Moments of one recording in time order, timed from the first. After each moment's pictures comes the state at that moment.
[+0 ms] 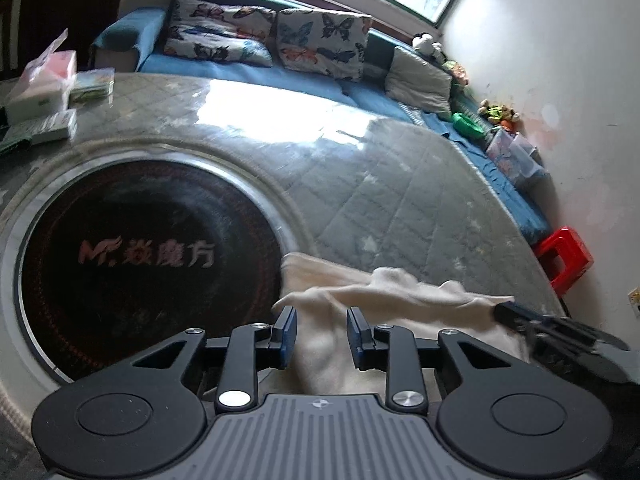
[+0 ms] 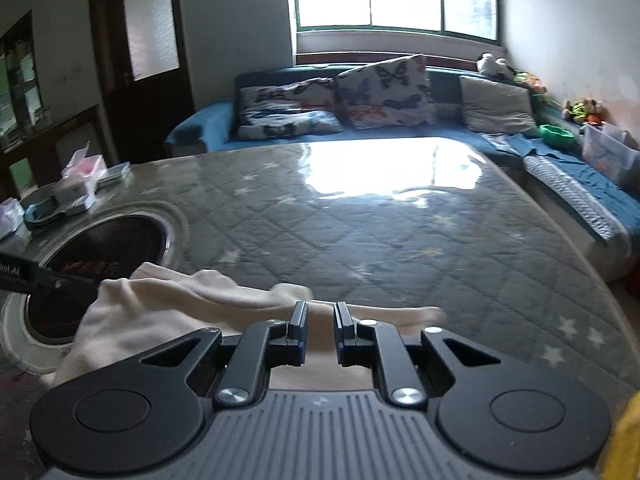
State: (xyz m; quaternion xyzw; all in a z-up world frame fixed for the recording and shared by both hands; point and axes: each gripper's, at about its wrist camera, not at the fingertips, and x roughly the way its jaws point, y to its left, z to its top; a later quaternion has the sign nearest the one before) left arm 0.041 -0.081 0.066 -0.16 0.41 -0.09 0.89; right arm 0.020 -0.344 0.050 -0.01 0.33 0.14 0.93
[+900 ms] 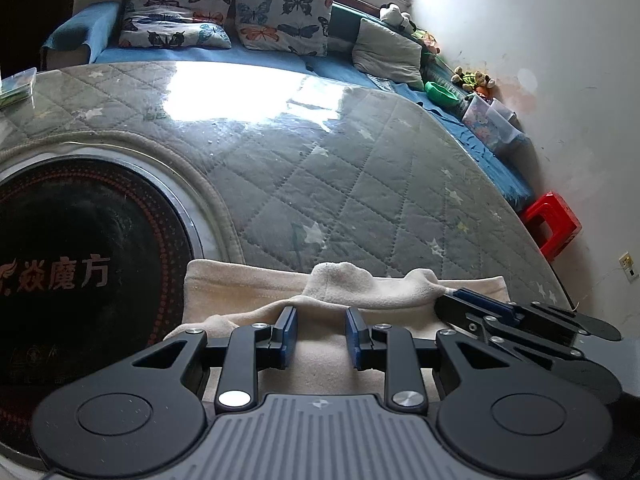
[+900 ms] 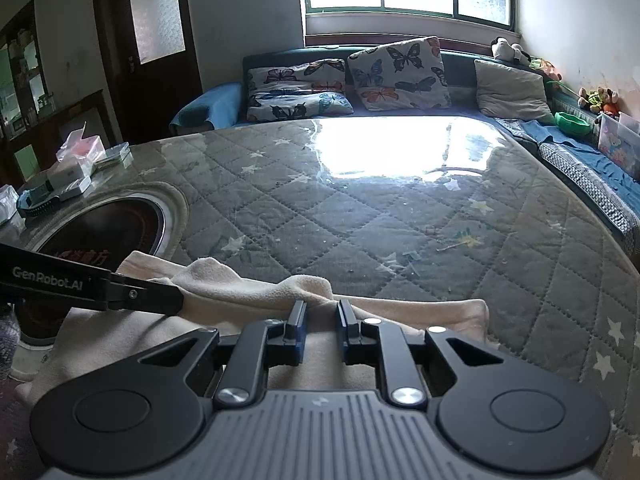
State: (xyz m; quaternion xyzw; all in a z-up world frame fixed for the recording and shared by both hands) left arm 0.082 -0.131 0.036 -0.14 0.44 -0.13 0.88; right arm 0.043 -0.332 0.025 -0.01 0.36 0.16 0.92
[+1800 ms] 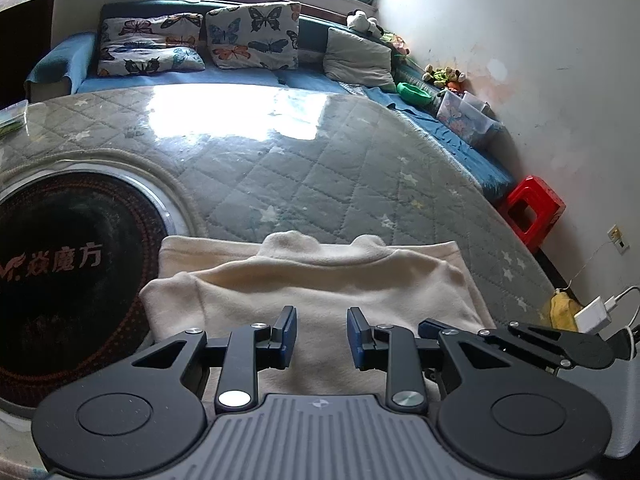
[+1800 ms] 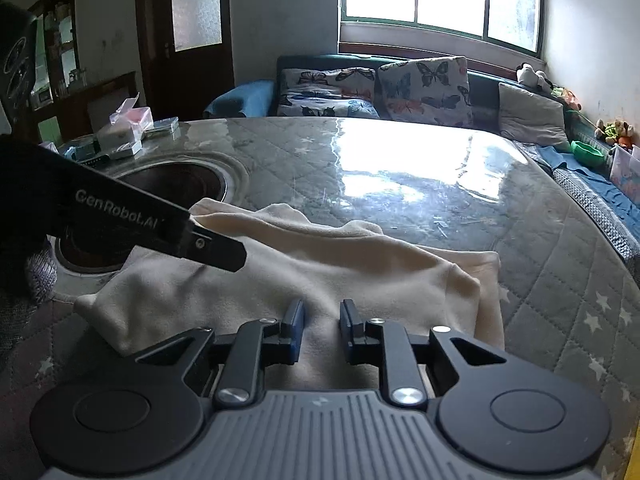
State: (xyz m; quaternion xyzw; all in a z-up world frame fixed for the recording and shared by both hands) left arm 0.033 -0.158 0.055 -0.10 0.41 -0.16 0.89; right arm -0.033 -0.317 0.030 -0.06 0.34 0.19 0.92
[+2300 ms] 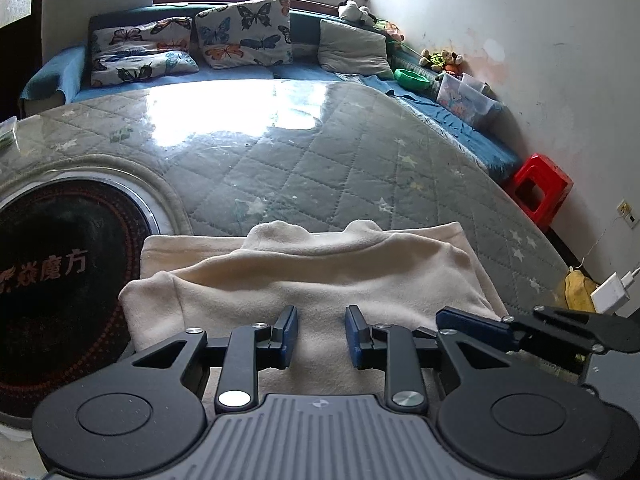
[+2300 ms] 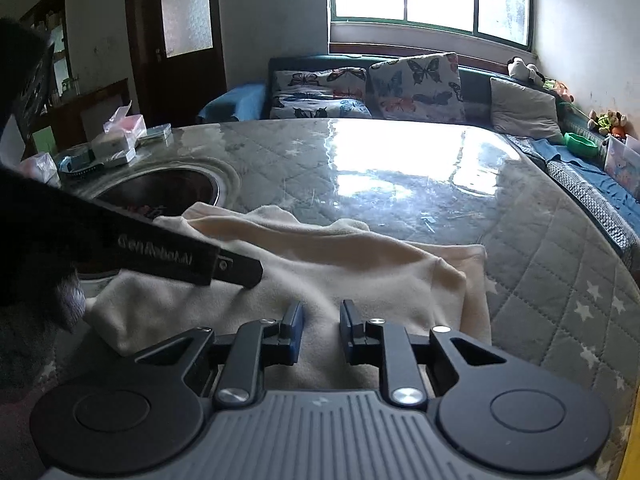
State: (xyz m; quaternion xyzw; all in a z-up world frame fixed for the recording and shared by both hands) left arm 0.034 -0.176 0.043 -0.06 0.41 -0.16 0.89; right arm -0.036 -0.328 0.035 -0.05 0.34 0.18 0.92
